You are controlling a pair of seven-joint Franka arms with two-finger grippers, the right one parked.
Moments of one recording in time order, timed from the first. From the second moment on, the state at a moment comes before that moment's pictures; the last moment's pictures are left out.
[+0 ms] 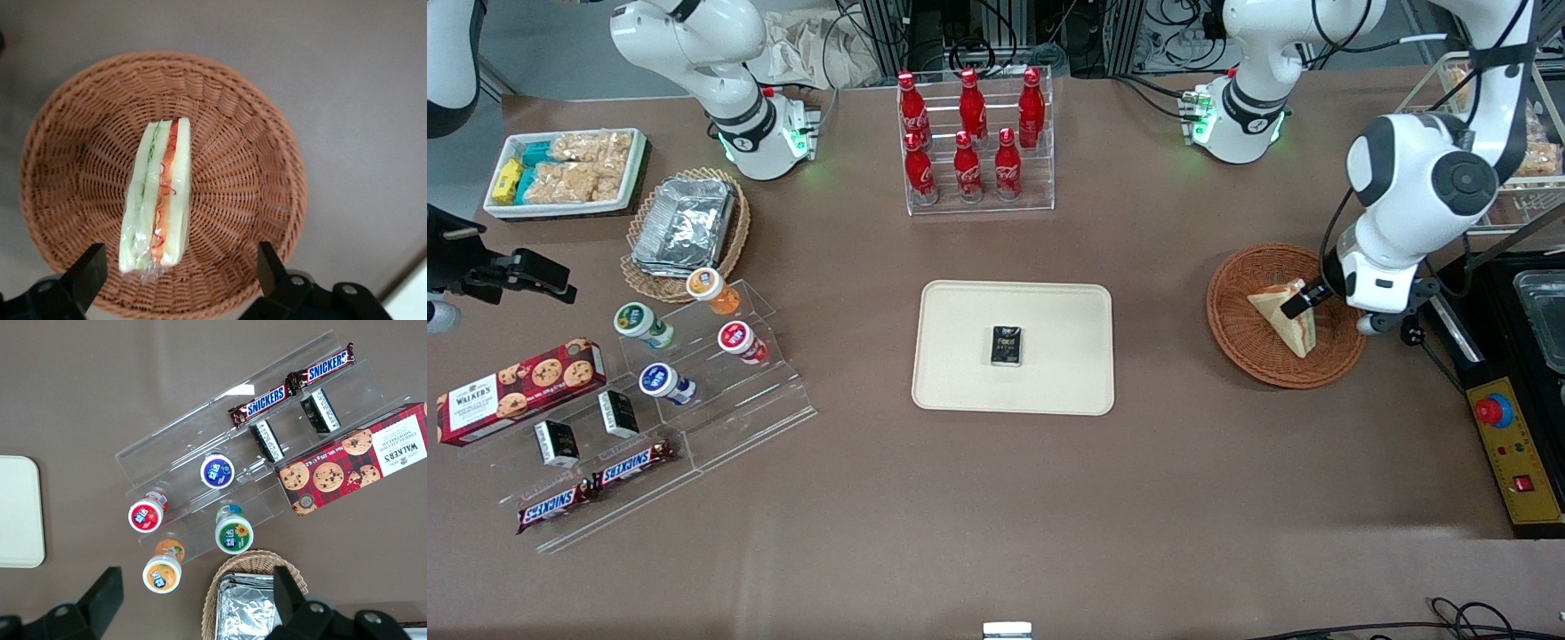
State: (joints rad) arm -0.05 -0.05 0.01 -2.43 -0.02 2.36 -0.59
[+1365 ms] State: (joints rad) arm -0.05 0.10 0.01 -2.53 0.00 2.60 -0.59
